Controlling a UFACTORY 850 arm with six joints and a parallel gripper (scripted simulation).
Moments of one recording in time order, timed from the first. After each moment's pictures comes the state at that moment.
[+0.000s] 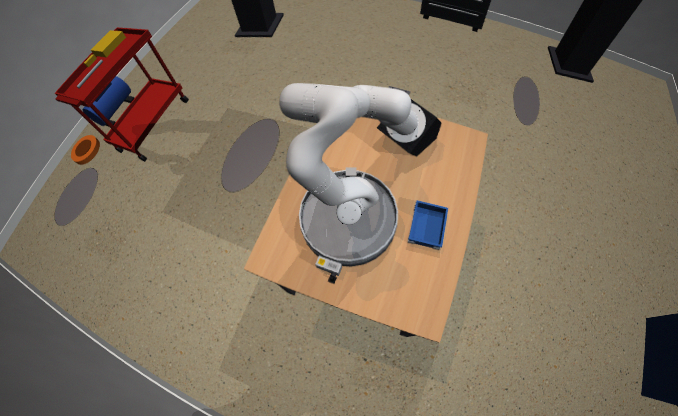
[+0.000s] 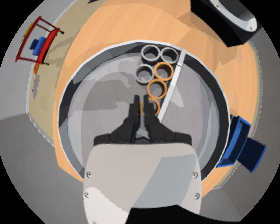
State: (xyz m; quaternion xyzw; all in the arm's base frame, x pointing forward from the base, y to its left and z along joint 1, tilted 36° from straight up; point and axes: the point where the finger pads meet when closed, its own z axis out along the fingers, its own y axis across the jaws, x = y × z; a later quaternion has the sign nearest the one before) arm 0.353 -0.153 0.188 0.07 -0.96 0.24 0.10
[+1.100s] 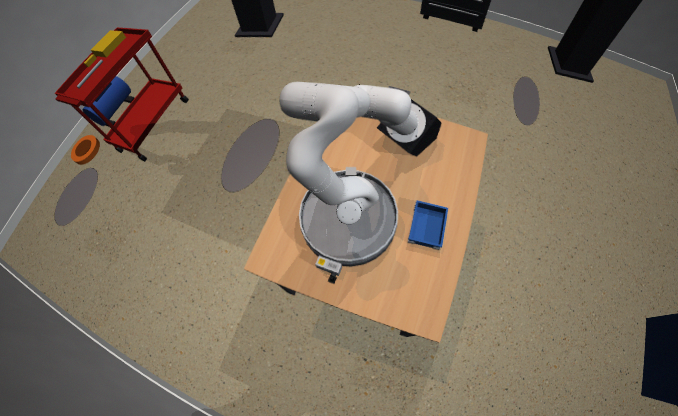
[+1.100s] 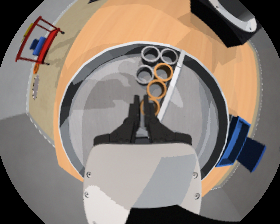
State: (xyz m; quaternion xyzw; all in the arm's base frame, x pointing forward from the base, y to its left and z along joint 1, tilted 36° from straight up) arm 0.351 -0.152 0.191 0.07 -0.96 0.24 0.10
